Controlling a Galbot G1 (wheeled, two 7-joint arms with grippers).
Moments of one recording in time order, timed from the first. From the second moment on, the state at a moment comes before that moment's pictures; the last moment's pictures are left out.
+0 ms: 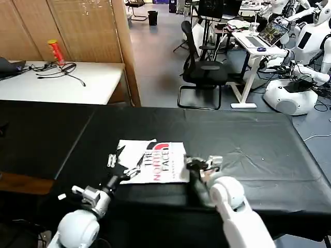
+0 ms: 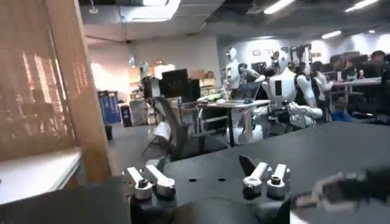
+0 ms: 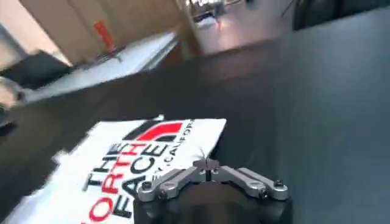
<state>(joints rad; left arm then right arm) 1.40 -1.12 -0.40 -2.06 -0.23 0.09 0.09 -1.04 1.33 0.29 1.83 0.53 -0.68 0.11</state>
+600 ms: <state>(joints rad) 1.46 -1.12 -0.42 -2.08 -0.26 0.07 0.07 -1.22 1.20 0.45 2.05 0.44 -0.57 0.11</state>
